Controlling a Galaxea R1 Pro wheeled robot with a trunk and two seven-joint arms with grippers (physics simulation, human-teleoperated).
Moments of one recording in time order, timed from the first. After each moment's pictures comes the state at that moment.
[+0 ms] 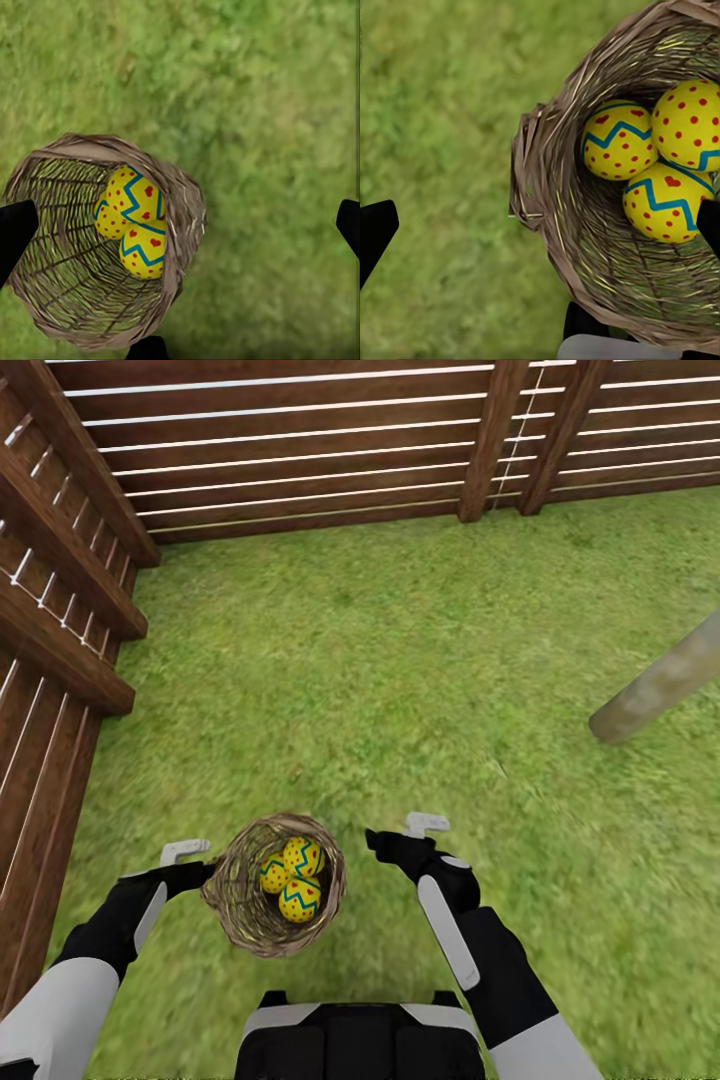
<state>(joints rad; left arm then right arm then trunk) -0.71 0.17 0.19 -0.66 0.00 0.43 -0.07 -0.53 0.16 0.27 -1.29 -0.41 0.59 -0.28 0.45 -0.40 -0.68</state>
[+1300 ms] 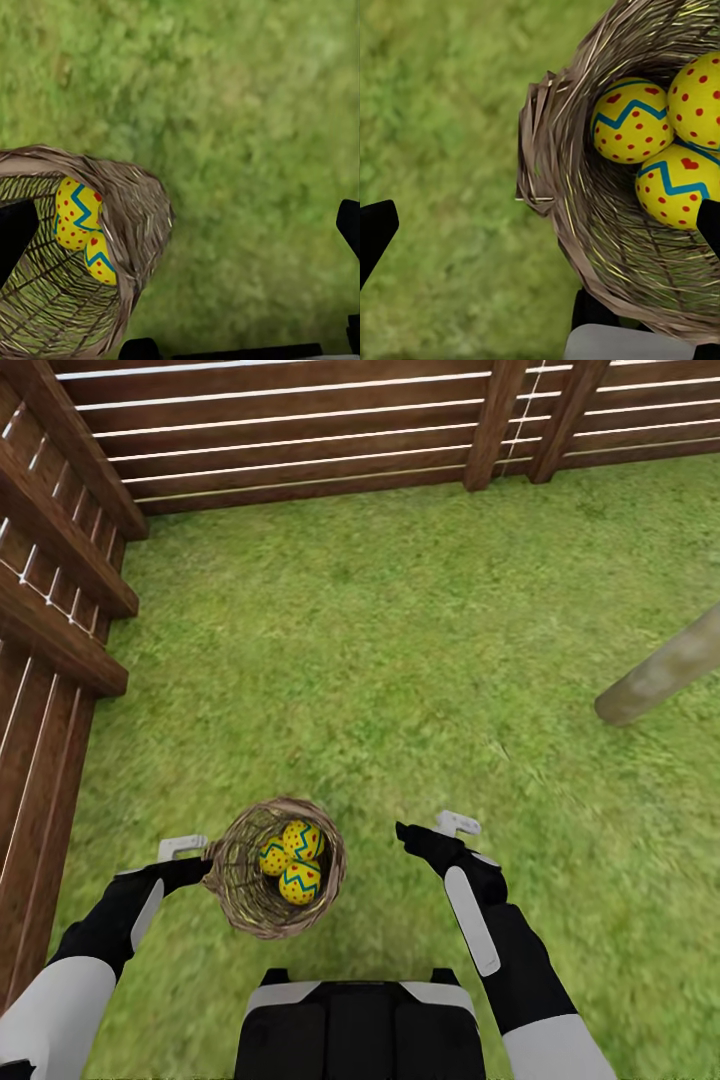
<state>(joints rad) -0.71 0.18 0.19 -0.69 0.00 0.43 -0.07 -0.53 0.16 0.11 -1.28 -0.41 0.57 -0.28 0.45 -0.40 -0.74</state>
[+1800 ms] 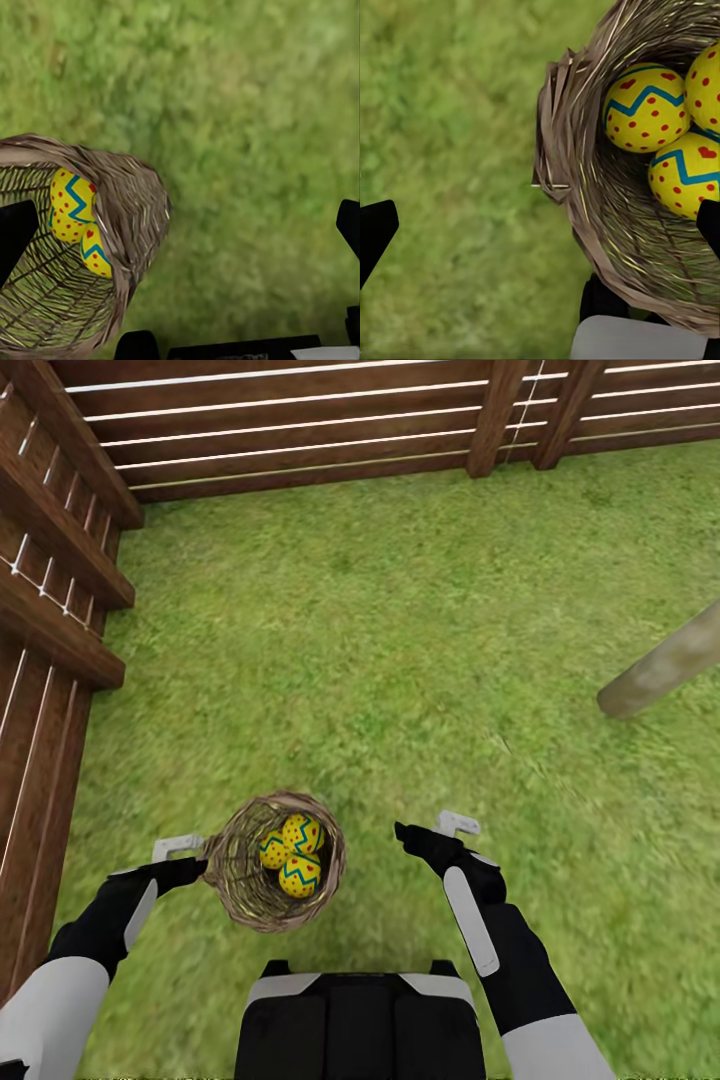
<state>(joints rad) -0.71 0.20 0.20 -0.68 0.01 0.43 -0.08 -0.53 0.16 0.11 -1.28 -0.41 0.57 -0.28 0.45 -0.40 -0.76</state>
